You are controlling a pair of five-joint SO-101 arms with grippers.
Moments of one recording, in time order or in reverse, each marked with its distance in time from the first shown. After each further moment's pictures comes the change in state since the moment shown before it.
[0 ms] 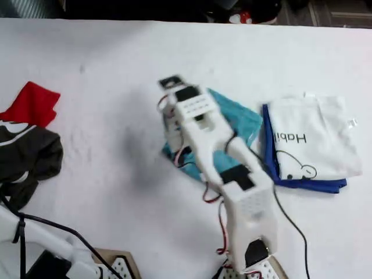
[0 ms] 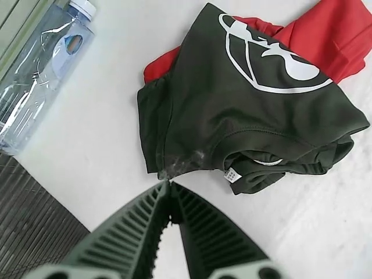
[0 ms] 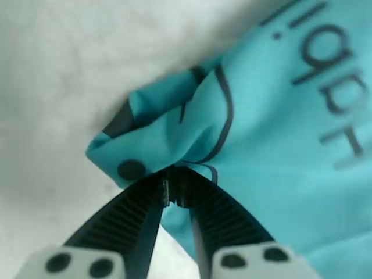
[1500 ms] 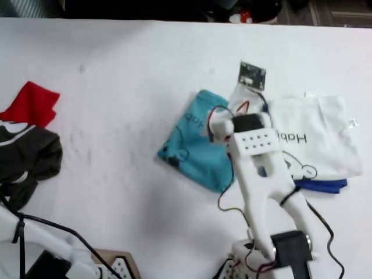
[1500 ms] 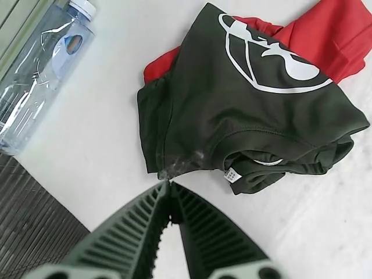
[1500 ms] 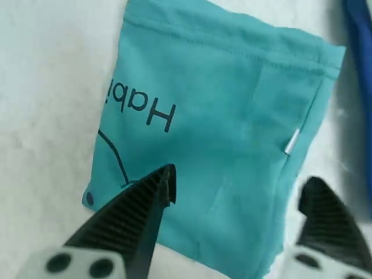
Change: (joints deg) left arm 0.0 0.0 0.0 0.0 0.0; right arm 14.7 -46.9 40.4 -23.2 -28.3
